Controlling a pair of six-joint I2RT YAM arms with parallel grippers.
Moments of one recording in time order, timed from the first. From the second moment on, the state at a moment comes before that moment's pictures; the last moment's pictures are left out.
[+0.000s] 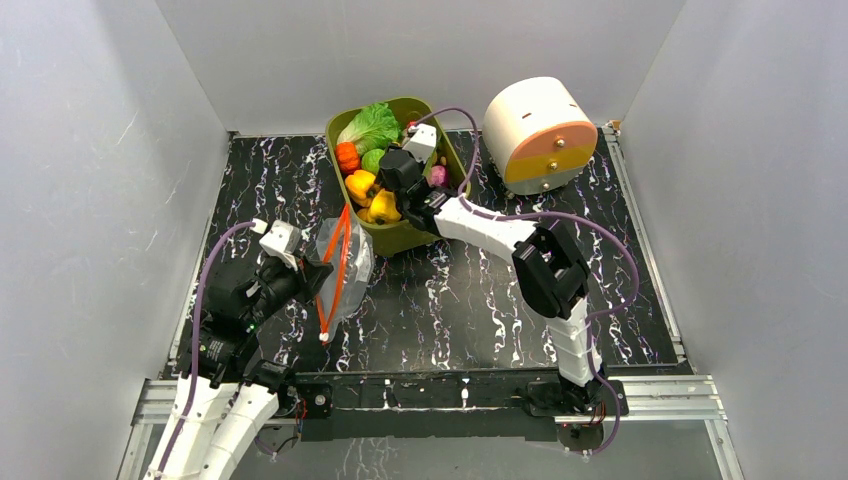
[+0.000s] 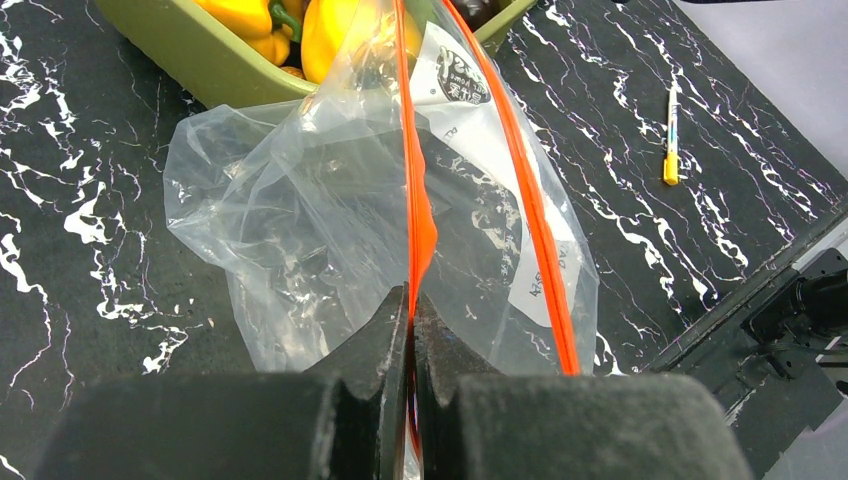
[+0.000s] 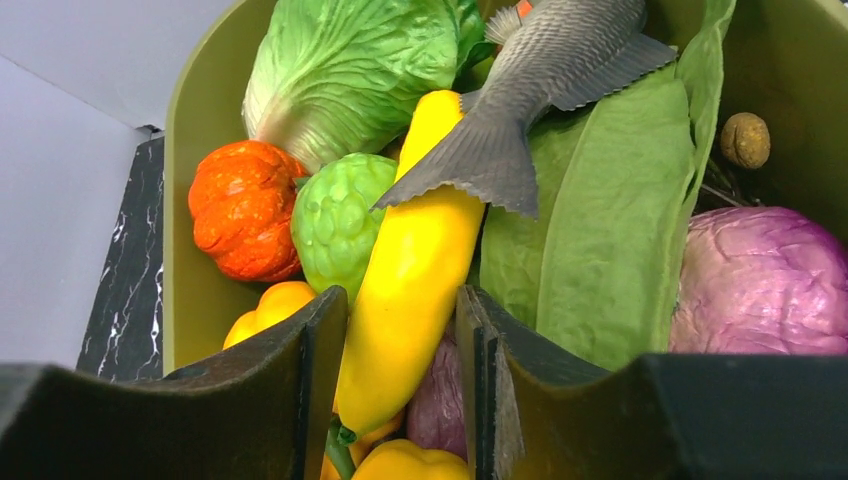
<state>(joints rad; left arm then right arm) -0.30 0.45 0.68 -0.55 0.32 -0.14 0.80 2.07 1.70 0.04 0.62 0.63</state>
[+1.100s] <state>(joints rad) -0.30 0.45 0.68 -0.54 0.32 -0.14 0.75 2.19 1.88 -0.13 0.59 0.90</state>
